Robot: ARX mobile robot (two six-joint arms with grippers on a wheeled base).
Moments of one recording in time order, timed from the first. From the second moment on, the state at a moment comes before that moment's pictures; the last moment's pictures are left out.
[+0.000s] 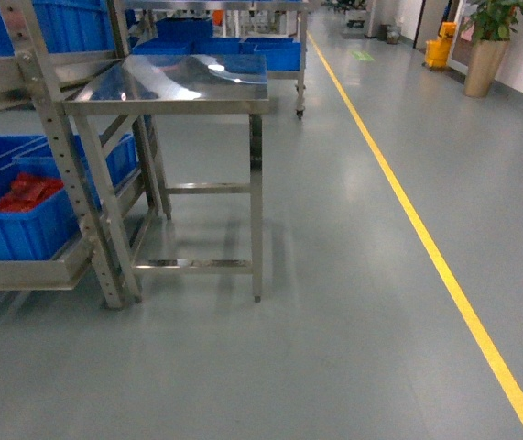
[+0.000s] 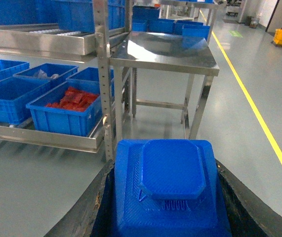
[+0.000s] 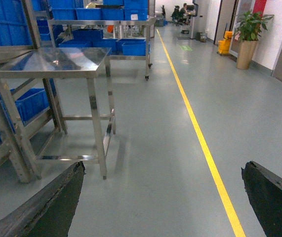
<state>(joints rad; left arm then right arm) -0.38 0.29 0.35 -0.19 -0.52 -0.11 0.00 0.01 0.01 -0.01 0.00 0.00</state>
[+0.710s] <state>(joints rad) -0.38 0.29 0.35 -0.18 -0.52 -0.11 0.00 0.01 0.01 -0.01 0.00 0.00</state>
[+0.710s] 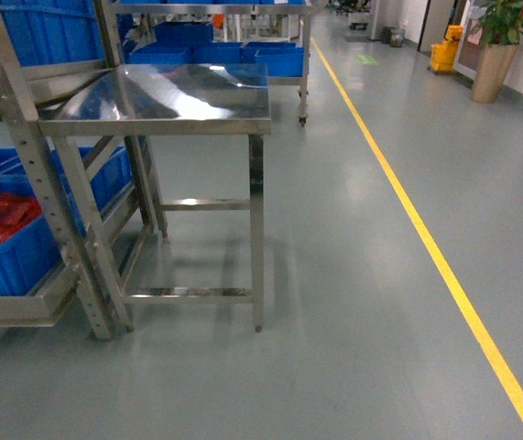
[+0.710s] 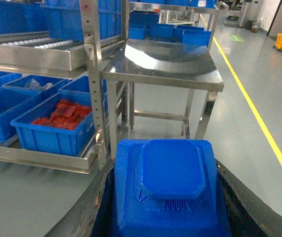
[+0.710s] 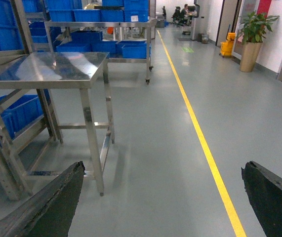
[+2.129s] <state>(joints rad) -0.38 0.29 0.35 -0.19 -0.52 -0.10 0.00 0.01 0.01 0.00 0.00 0.00</state>
